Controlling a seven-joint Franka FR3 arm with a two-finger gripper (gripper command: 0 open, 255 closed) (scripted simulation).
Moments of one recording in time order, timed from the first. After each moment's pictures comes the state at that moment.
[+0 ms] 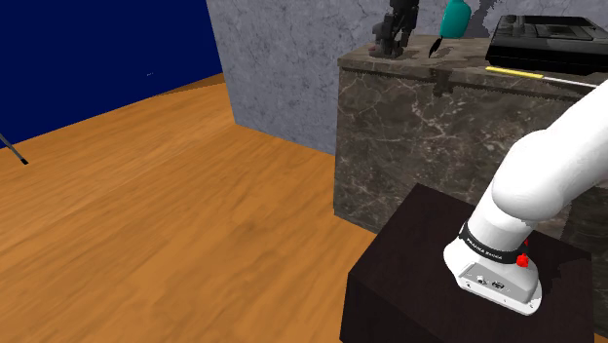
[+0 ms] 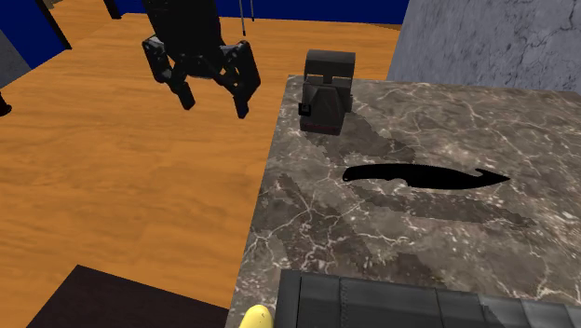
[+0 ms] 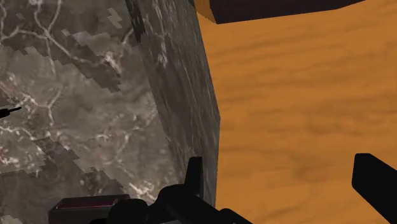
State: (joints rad) arm -0.07 -0.35 -0.28 -1.91 -0.14 1.62 -0.27
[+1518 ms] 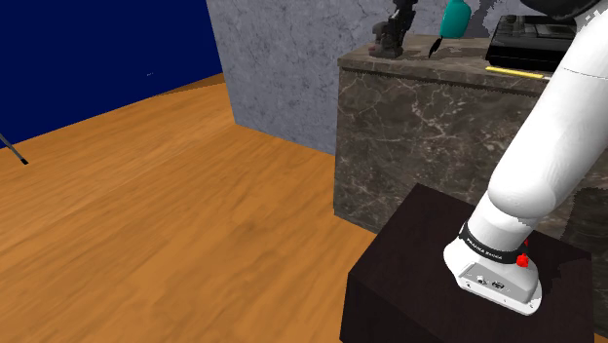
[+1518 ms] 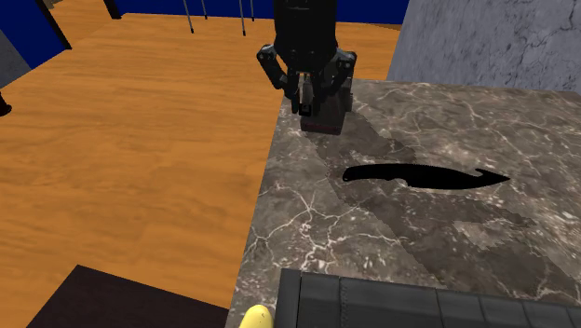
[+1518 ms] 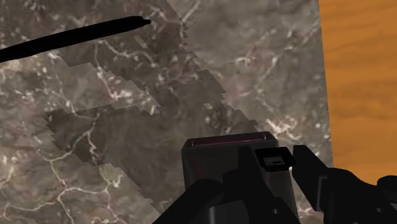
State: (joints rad) arm -0.14 0.00 -0.46 -1.57 -0.01 1.63 -0.55
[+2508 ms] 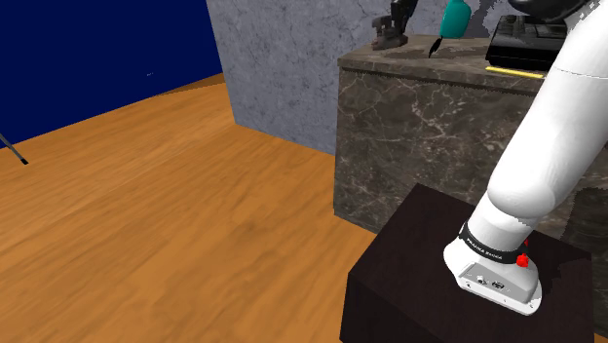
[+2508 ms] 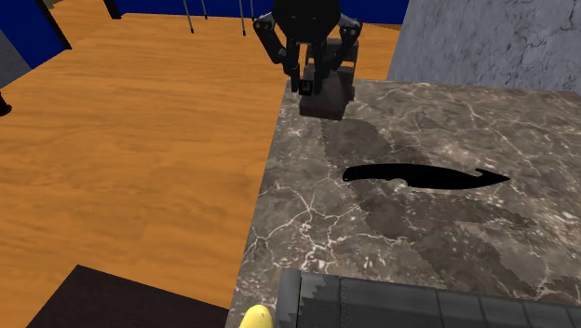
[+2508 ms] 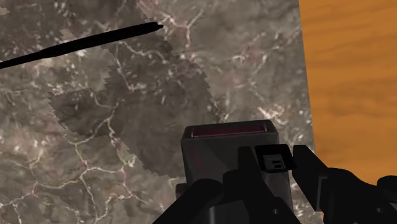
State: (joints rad) arm -0.15 0.04 -0.47 -1.42 0.01 1.52 -0.56
